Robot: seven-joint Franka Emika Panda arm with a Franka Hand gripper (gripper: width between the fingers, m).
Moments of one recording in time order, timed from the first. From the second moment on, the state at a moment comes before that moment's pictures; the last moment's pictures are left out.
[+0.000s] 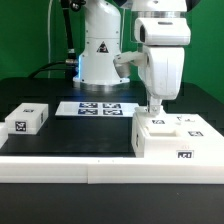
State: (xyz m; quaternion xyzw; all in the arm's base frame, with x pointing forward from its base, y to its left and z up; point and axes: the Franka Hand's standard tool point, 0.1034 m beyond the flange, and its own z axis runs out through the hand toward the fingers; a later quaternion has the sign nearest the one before) arm 0.533 0.062 0.060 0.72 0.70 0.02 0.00
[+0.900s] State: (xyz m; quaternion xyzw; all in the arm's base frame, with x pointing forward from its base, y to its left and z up) arm 0.577 0.060 0.059 0.72 0.69 0.04 0.01
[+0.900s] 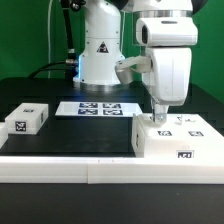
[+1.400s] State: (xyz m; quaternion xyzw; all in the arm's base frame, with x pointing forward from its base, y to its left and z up) arm 0.577 0.060 0.059 0.72 0.69 0.04 0.01
